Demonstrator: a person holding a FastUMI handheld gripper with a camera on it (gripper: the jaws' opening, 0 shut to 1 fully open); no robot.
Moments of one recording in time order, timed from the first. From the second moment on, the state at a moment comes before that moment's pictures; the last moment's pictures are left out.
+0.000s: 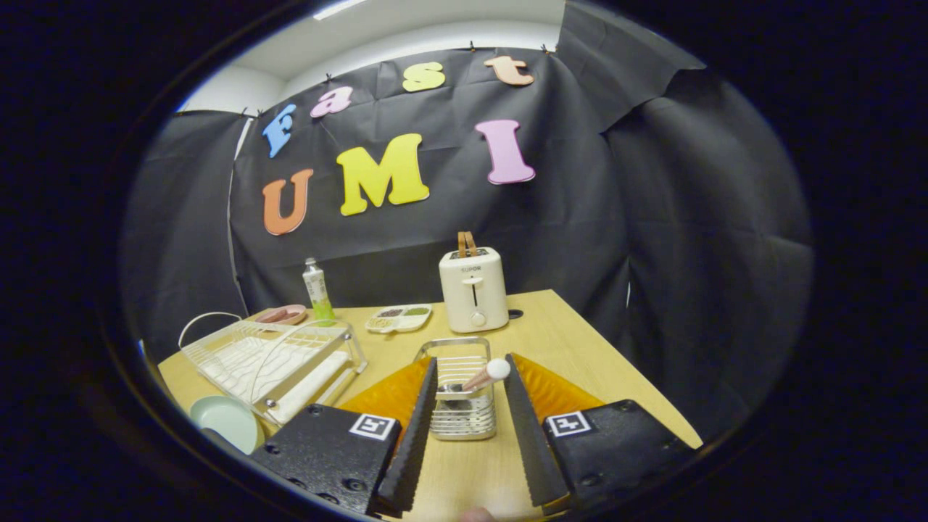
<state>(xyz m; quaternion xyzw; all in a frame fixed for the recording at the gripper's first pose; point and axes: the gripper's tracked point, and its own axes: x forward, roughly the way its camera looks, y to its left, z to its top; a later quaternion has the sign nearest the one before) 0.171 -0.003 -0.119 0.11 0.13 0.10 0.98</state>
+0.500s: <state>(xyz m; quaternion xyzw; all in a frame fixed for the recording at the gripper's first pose) 0.183 0.007 -0.115 0.13 0.14 0.12 0.97</state>
